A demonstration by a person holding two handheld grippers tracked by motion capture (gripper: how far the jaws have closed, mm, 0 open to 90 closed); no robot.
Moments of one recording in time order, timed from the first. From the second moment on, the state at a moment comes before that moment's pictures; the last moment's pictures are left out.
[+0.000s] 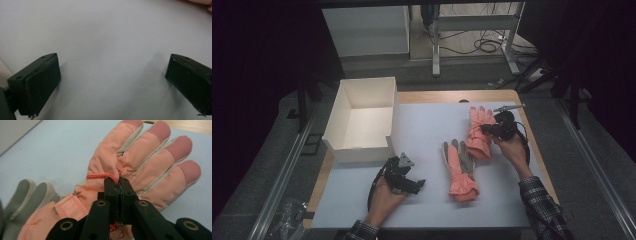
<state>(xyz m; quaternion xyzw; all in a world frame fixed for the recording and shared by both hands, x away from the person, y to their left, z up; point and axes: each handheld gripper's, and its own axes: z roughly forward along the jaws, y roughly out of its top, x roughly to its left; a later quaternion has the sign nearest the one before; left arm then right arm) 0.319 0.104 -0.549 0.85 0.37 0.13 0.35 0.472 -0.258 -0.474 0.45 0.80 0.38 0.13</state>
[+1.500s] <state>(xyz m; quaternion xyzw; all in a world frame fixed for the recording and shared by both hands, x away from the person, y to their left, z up) 0.319 0.103 -0.549 0.85 0.37 0.13 0.35 0.346 -0.191 -0.468 0.33 0.86 0.38 0.09</state>
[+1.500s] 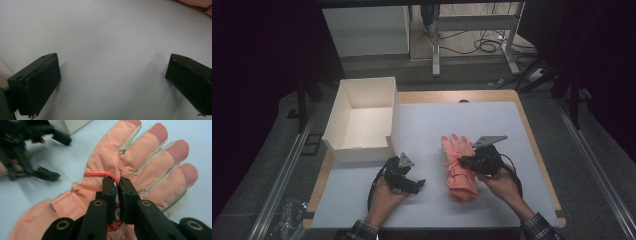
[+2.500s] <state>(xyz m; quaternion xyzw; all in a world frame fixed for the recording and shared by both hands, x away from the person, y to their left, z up) 0.319 0.103 -0.549 0.85 0.37 0.13 0.35 0.341 -0.244 -0.450 0.34 0.83 0.41 0.13</state>
